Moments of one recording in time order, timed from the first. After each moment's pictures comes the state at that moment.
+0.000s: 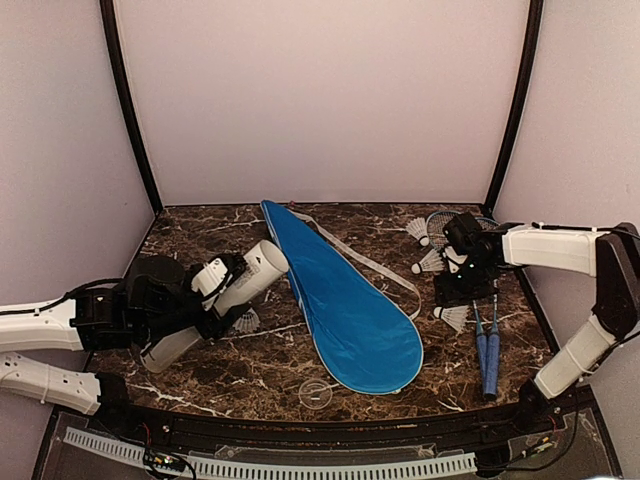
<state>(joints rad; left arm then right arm) -1.05 0.91 0.63 -0.23 -0.41 0.20 0.43 1.52 0.95 -0.69 0.14 0.27</state>
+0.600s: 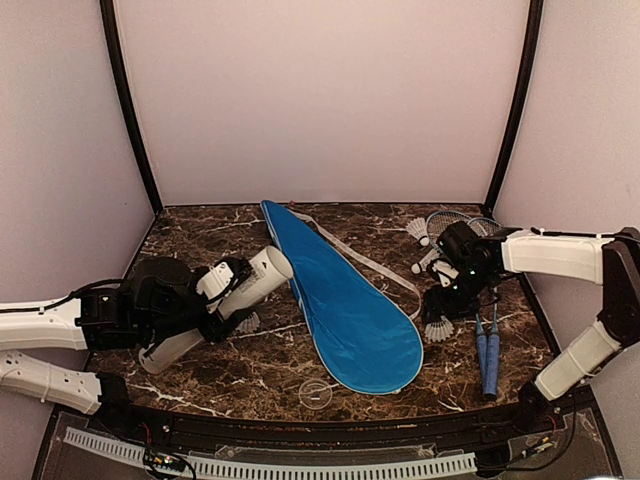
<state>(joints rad) -1.05 0.94 0.63 -0.23 -0.39 0.21 0.48 1.49 0.91 -0.76 -0.12 0.28</state>
